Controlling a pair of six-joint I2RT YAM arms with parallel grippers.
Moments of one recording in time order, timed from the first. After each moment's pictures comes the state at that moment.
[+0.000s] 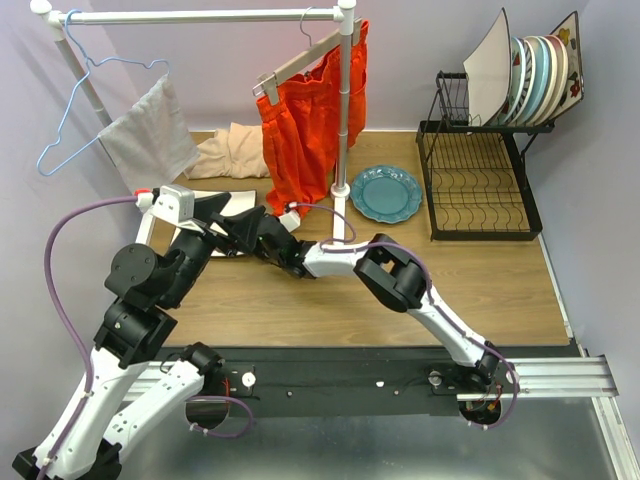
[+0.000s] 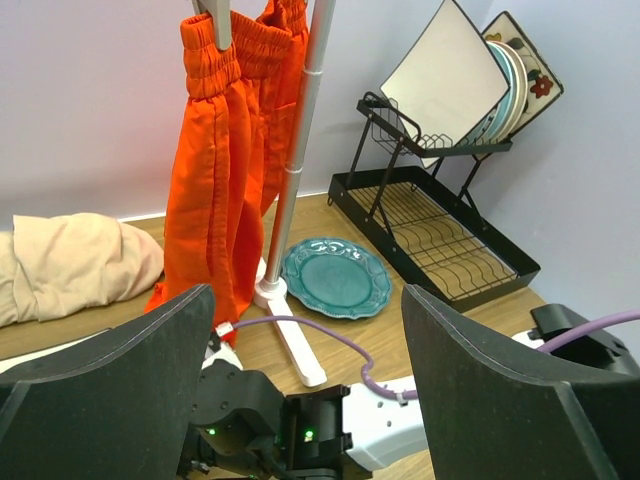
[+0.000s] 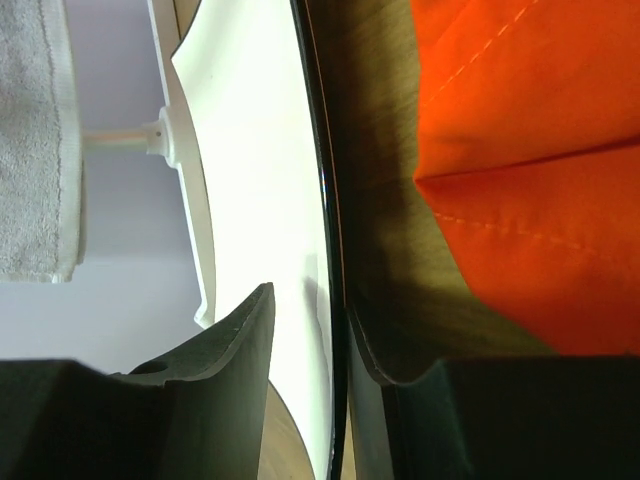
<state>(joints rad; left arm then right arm) -0.56 0.56 0.98 -0.24 -0.06 -0.23 1.02 2.51 1.78 0.33 0.31 1.43</state>
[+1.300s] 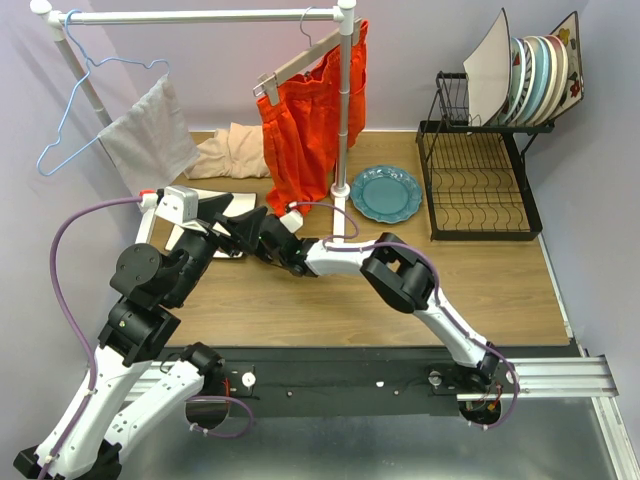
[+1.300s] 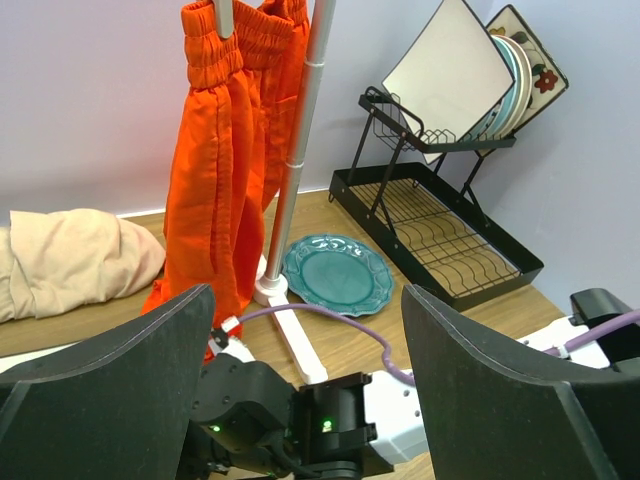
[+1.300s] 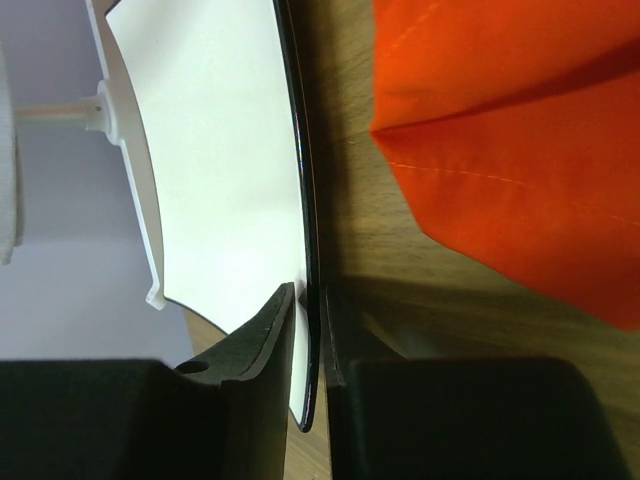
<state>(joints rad) -0.56 0.56 0.95 -0.21 -0.06 -0.23 1.03 2.42 1.72 0.16 0.29 1.39</state>
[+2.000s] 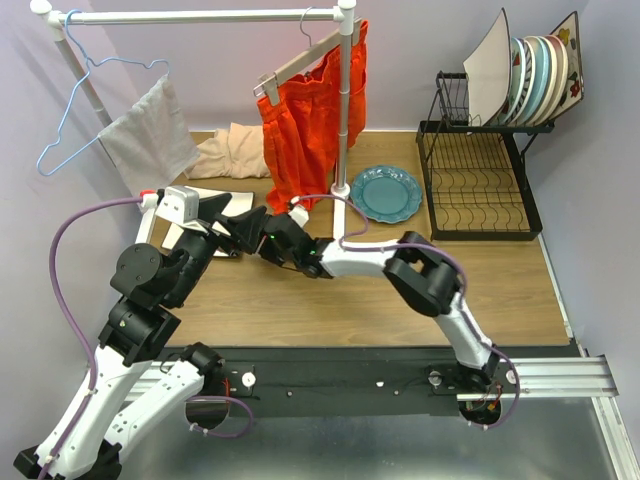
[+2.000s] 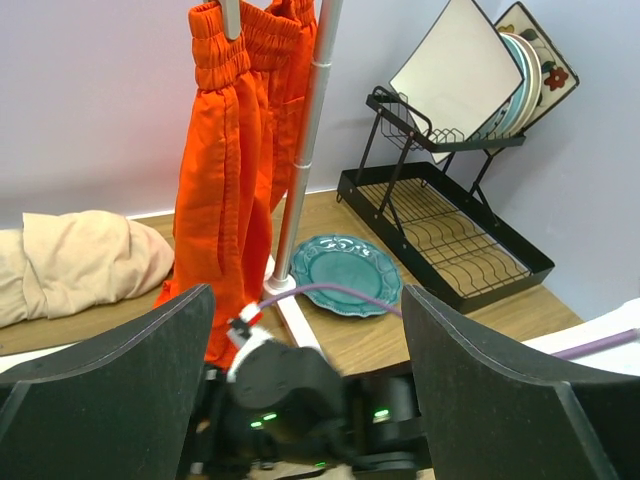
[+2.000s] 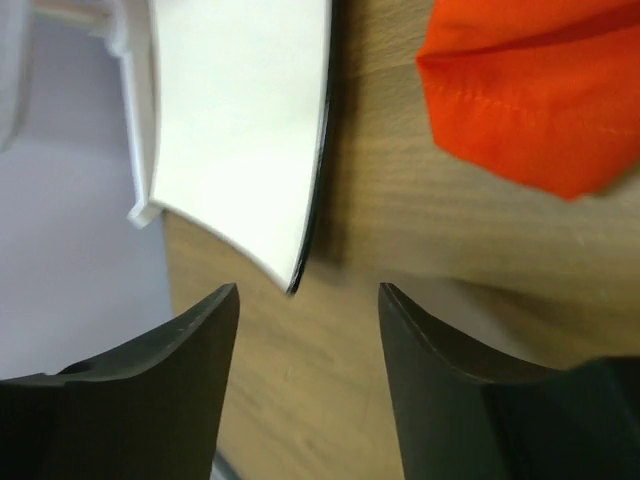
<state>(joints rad) -0.56 0.56 0.95 -0.21 -0.07 -0.21 1.03 2.31 1.60 0.18 0.22 1.23</state>
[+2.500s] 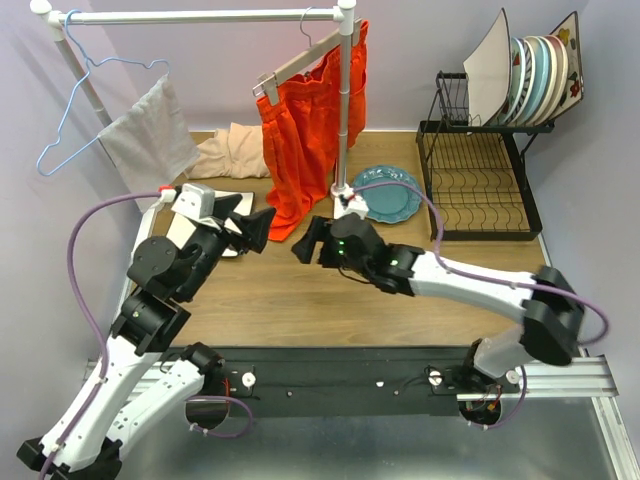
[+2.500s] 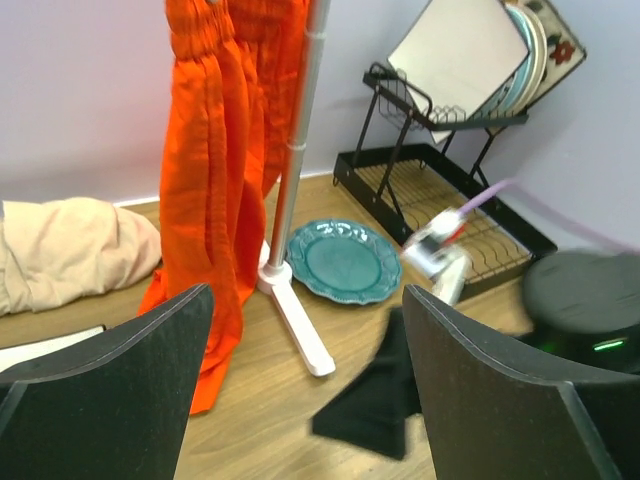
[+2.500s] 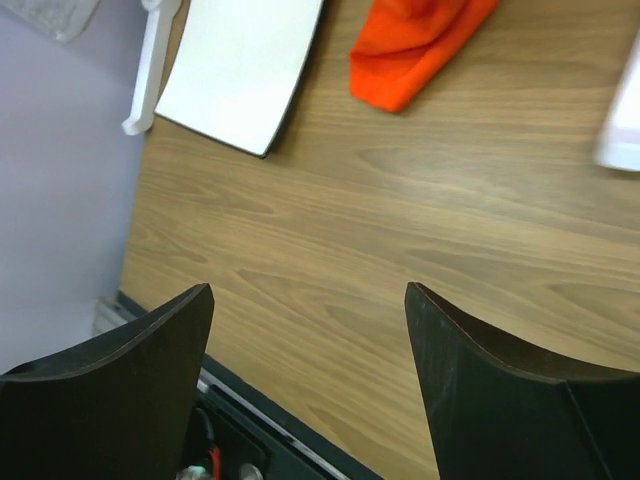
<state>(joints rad) -0.56 0.59 0.91 -0.17 -0.05 -0.21 1.03 1.55 1.06 -0.02 0.26 0.89</state>
